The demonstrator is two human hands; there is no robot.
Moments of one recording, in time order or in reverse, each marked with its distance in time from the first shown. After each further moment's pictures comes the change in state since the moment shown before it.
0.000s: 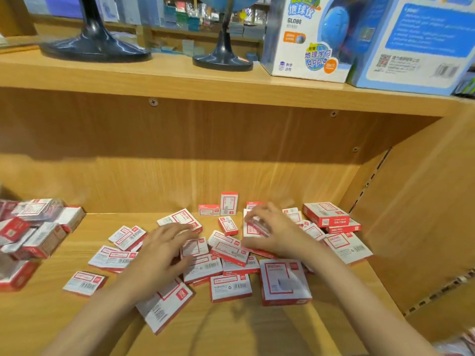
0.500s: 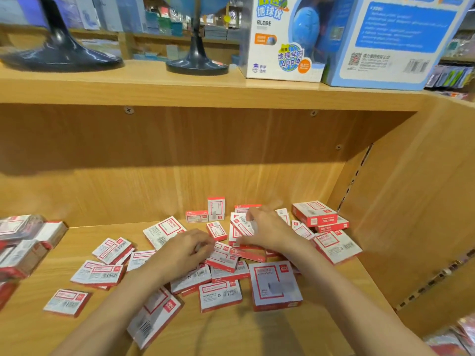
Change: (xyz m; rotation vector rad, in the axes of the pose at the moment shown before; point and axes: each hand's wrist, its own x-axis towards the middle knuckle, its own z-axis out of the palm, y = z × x) left_hand 0.056 0.030 0.020 -0.135 -0.183 0.028; right_hand 0.027 0.023 0.006 -0.173 0.037 0.177
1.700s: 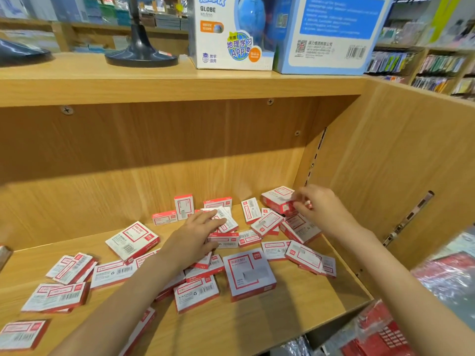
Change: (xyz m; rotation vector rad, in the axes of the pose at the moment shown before) left_hand 0.049 0.039 0.028 0.216 -0.075 0.147; right_hand -0.077 0.098 -0.061 -0.069 0.379 0.140
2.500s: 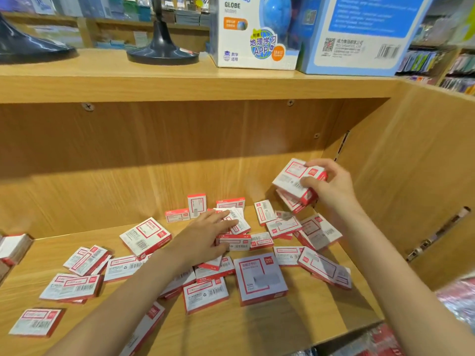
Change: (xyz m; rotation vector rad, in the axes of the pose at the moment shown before) left_hand 0.001 -0.005 -0.010 0.000 -0.117 0.009; right_hand 0.035 -0.035 -0.012 0.985 0.254 0.451
